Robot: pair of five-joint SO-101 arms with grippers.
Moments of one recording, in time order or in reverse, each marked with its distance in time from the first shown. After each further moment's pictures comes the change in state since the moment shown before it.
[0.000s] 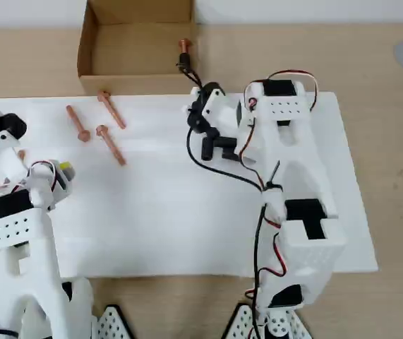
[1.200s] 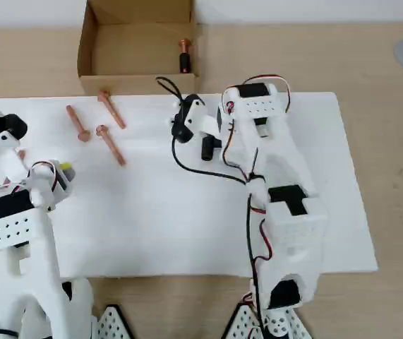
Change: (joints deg) left arm 0.0 0.0 0.0 0.0 0.0; right arm -4.3 12.4 -6.2 -0.4 0.0
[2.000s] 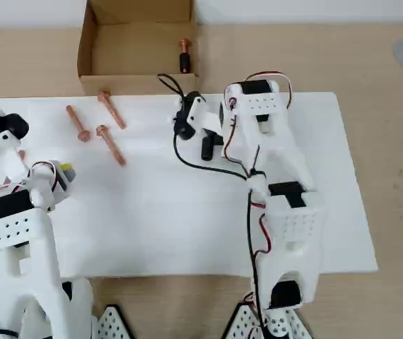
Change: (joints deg) left arm 0.0 0.0 0.0 0.0 -1.3; right arm 1.5 4.0 -4.1 0.7 2.5
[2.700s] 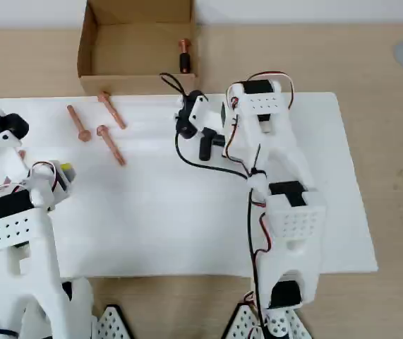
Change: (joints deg) left arm 0.0 0.0 0.0 0.0 0.0; right arm 0.4 0.4 -0.3 -0.2 0.0
